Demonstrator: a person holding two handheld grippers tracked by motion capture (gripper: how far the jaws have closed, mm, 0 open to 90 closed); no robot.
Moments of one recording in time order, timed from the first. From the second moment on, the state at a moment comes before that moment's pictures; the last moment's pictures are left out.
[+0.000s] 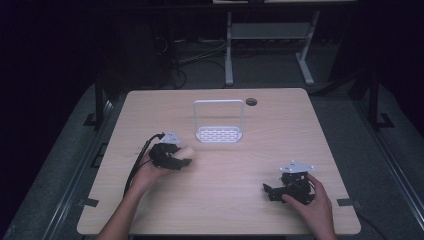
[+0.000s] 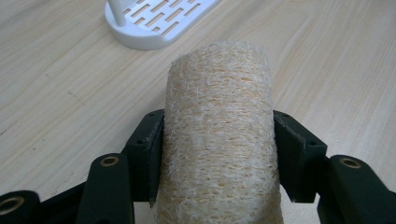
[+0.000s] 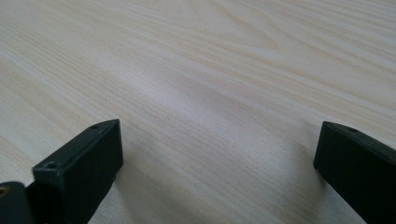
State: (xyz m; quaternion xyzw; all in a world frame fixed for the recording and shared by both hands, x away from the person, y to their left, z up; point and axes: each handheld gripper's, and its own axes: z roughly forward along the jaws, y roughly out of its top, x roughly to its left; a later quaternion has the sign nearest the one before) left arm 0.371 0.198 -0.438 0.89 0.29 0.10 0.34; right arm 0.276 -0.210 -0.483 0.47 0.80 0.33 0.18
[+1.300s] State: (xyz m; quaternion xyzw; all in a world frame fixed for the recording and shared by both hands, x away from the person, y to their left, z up) left arm 0.389 0.152 -0.423 0.89 0.27 0.09 0.36; right arm 0.276 -0.210 -0.483 0.47 0.80 0.33 0.18
